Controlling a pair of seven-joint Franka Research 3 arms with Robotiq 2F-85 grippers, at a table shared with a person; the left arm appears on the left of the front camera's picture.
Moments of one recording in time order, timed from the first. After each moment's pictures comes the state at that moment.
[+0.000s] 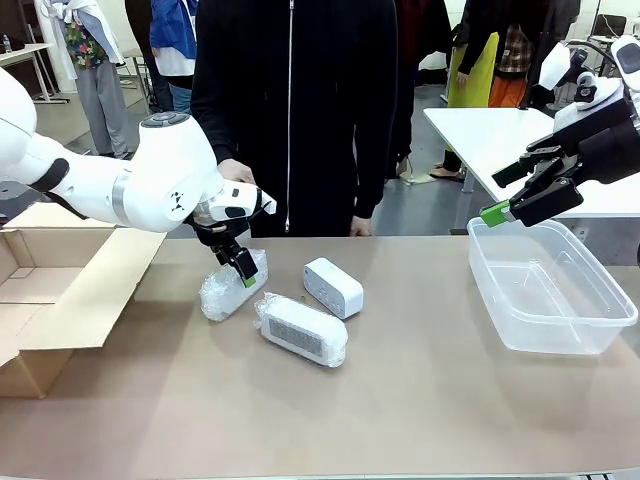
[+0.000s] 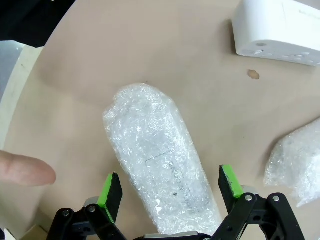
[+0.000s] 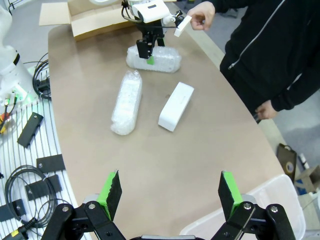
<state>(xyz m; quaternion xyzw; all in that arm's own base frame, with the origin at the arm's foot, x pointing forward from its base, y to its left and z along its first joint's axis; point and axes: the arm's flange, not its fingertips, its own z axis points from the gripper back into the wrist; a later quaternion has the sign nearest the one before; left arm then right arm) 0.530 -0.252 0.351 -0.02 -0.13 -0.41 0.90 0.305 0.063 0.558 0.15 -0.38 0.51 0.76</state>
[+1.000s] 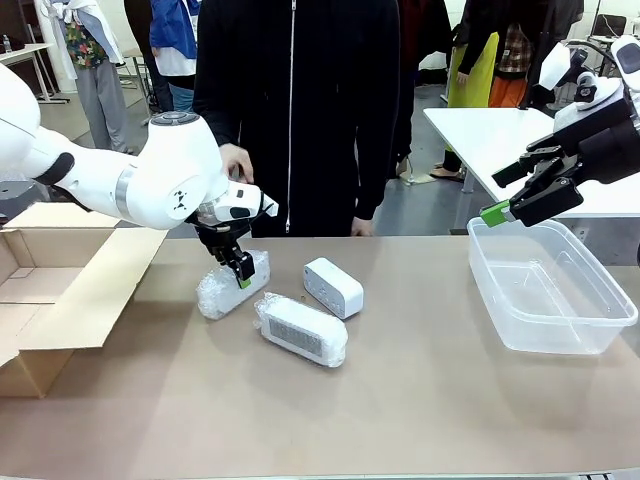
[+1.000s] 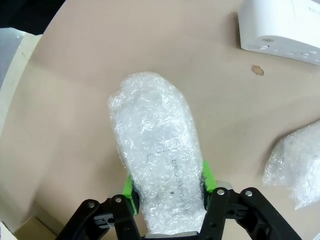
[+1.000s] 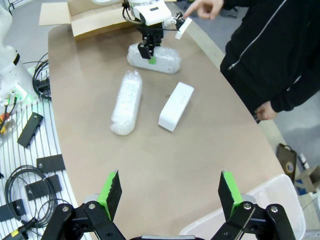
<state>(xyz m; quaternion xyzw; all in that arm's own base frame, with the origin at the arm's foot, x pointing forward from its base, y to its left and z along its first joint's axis) 0.530 -0.257 0.350 -0.01 -0.11 -0.40 0.91 0.305 0.063 0.558 0.15 -0.38 0.51 0.76</state>
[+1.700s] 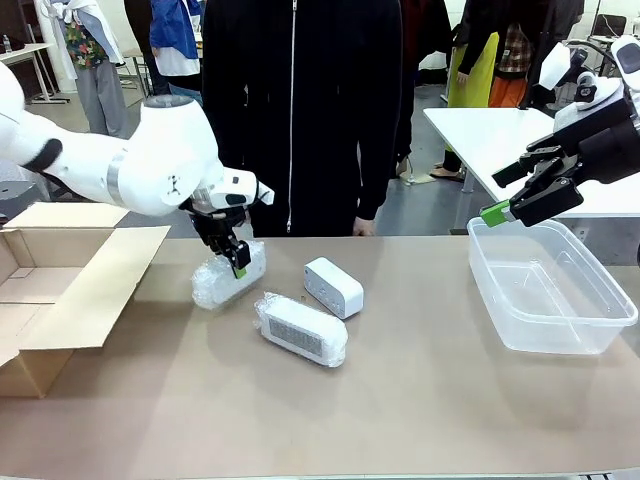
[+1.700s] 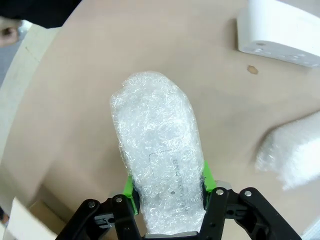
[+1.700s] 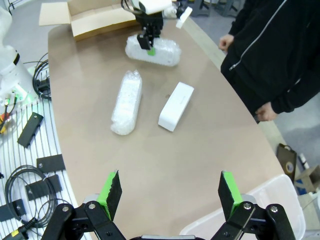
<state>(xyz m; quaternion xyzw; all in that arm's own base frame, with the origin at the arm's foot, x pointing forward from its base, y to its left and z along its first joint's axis) 0.524 -0.248 0.395 -0.01 -0.11 -0.38 0.92 0.305 0.063 0.558 0.15 -0.38 0.51 0.76</state>
